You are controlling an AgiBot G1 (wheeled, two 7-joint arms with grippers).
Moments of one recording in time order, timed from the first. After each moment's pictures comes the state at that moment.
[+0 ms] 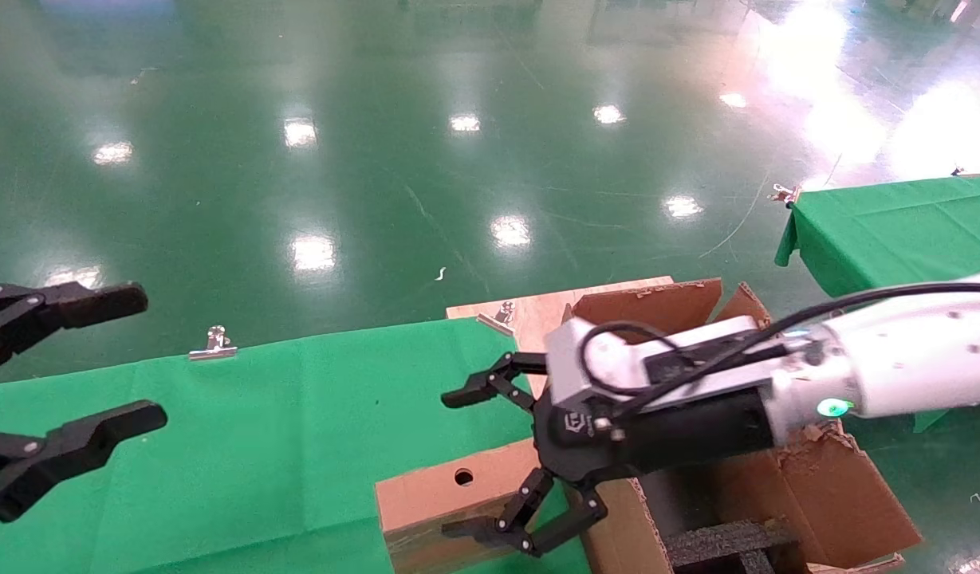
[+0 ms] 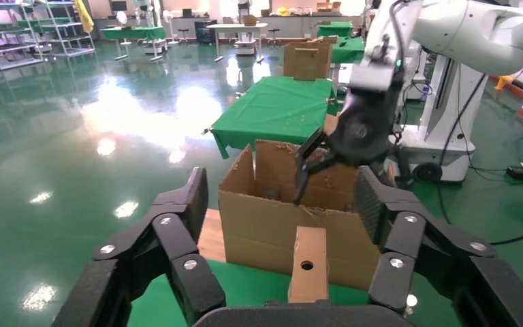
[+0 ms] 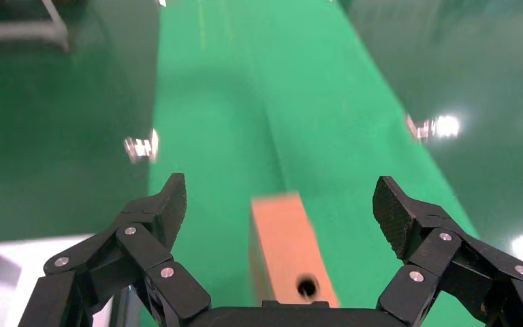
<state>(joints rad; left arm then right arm) -1.06 0.56 0.36 -1.21 0.62 1.42 -0.13 1.24 -0.66 -0.47 1.27 -1.12 -1.53 0.27</state>
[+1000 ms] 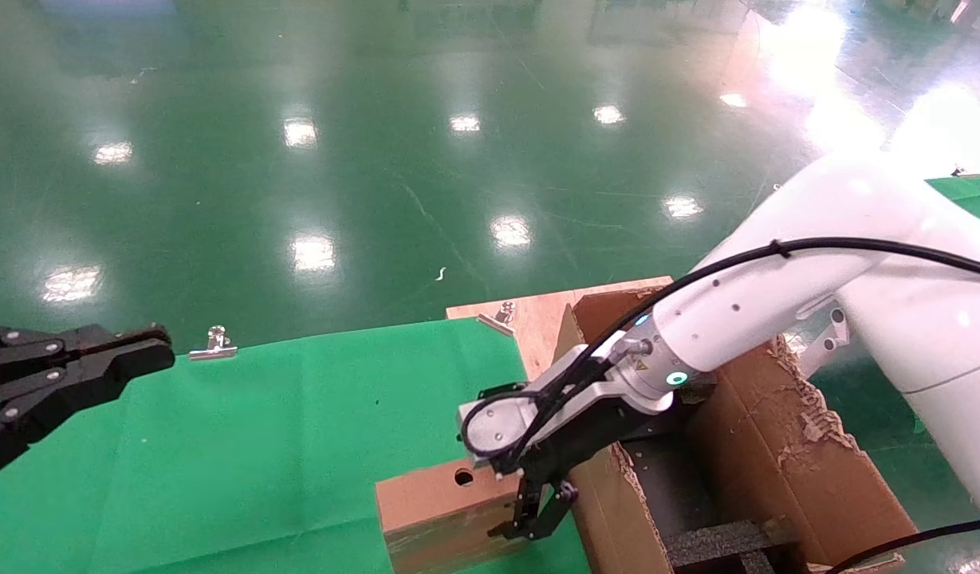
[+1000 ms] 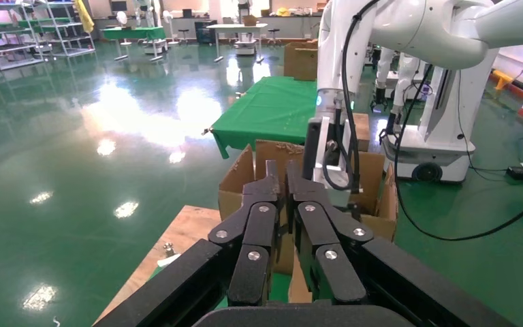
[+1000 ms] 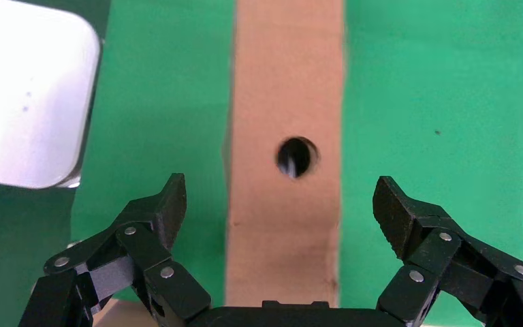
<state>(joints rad) -1.06 0.56 0.36 -1.21 0.62 1.42 -0.13 1.54 -0.92 -0.85 1.14 -1.58 -1.57 0.20</state>
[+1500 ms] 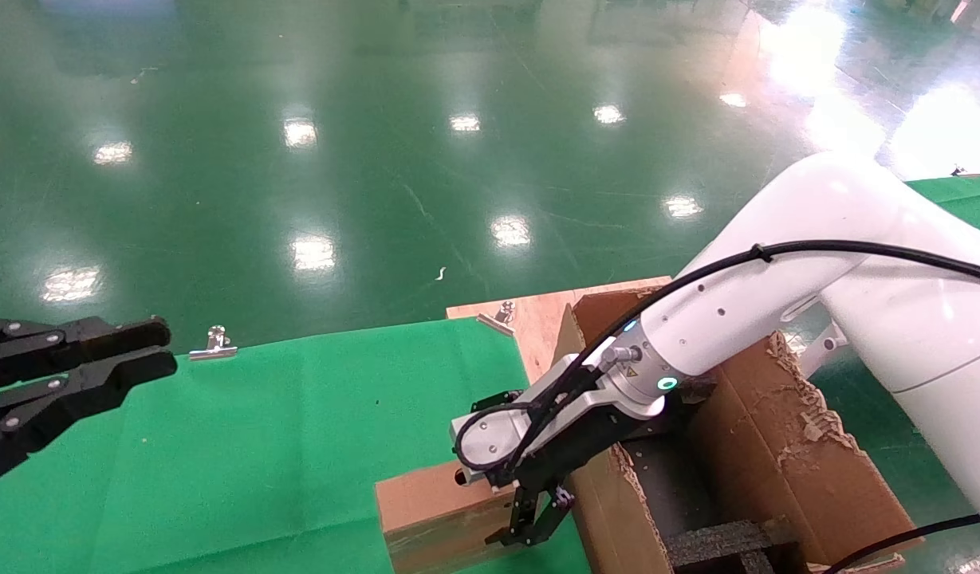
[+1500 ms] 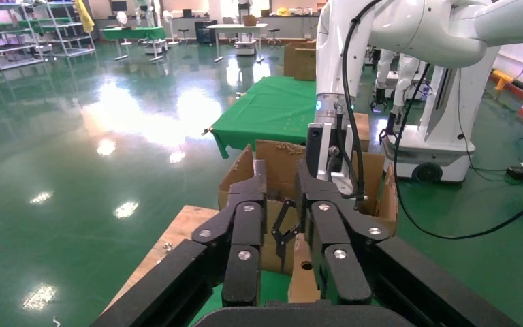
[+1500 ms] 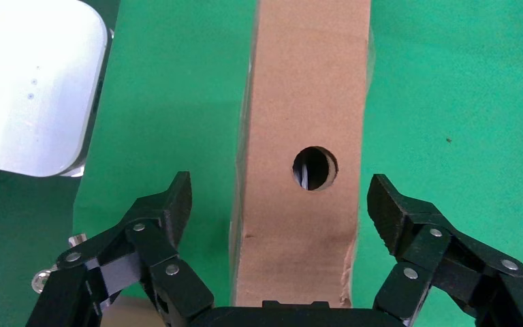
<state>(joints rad) -1.06 0.56 0.36 -1.21 0.62 1.42 -0.13 1.57 -0.94 -0.91 1.14 -1.60 -1.57 0.18</state>
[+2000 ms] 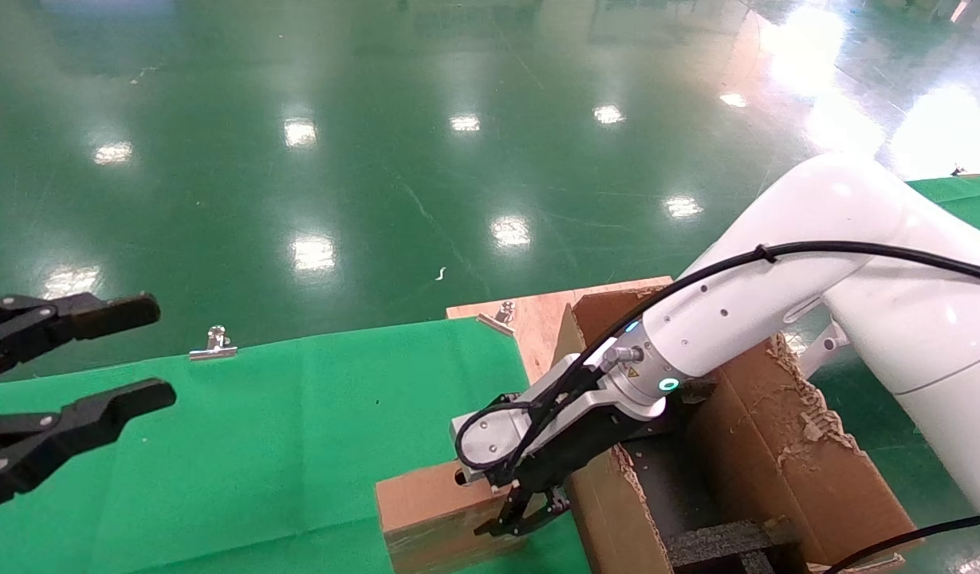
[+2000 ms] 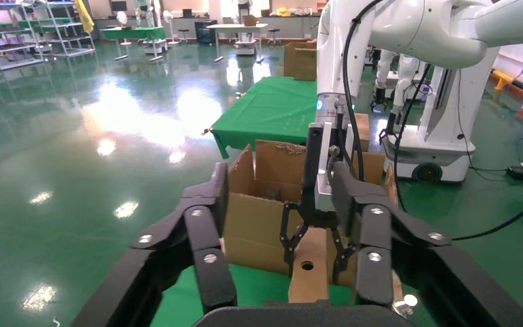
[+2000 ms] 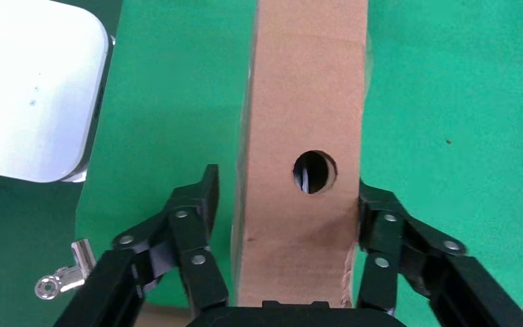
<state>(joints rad) -1.06 0.56 0.36 -1.21 0.62 1.42 -0.13 1.56 -0.94 -0.90 1.14 -1.60 -1.57 0.18</state>
